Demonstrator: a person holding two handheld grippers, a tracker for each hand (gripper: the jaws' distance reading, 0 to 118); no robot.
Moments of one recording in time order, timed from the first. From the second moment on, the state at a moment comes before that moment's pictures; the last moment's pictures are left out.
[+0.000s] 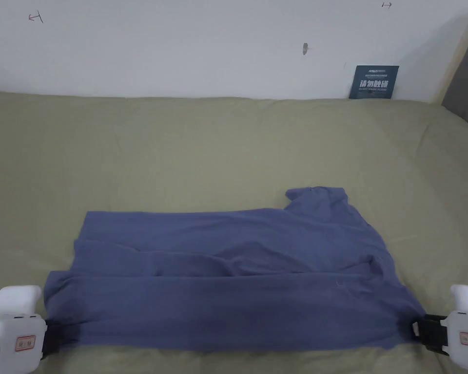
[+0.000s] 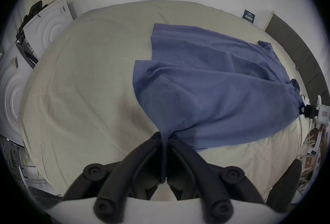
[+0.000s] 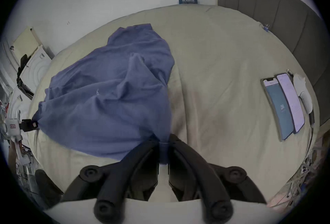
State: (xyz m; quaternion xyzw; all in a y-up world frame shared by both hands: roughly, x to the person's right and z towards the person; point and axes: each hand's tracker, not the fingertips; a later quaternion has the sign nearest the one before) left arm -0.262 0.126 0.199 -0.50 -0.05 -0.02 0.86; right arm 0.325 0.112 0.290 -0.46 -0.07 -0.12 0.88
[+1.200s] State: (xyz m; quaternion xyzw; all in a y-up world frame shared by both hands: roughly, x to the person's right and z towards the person) left arm -0.349 0.169 0.300 -0.45 -0.03 0.02 0.89; right arm 0.296 0.159 0.409 -0.43 -0.06 -0.15 0.89
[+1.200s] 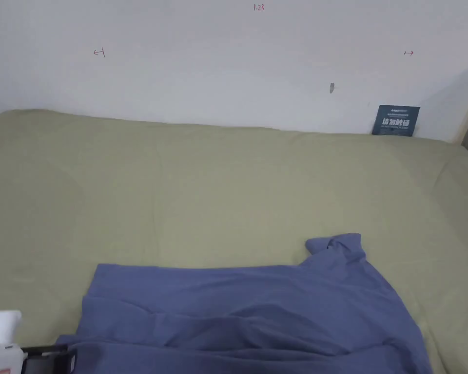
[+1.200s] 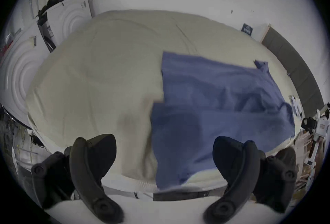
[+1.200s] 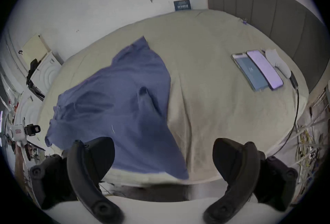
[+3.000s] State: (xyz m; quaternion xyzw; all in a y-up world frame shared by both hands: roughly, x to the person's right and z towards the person) left arm -0.315 0.174 0.147 -0.45 -0.03 -0.01 0.89; right arm 0.306 0.181 0.200 -0.43 -0.03 -0.06 0.90
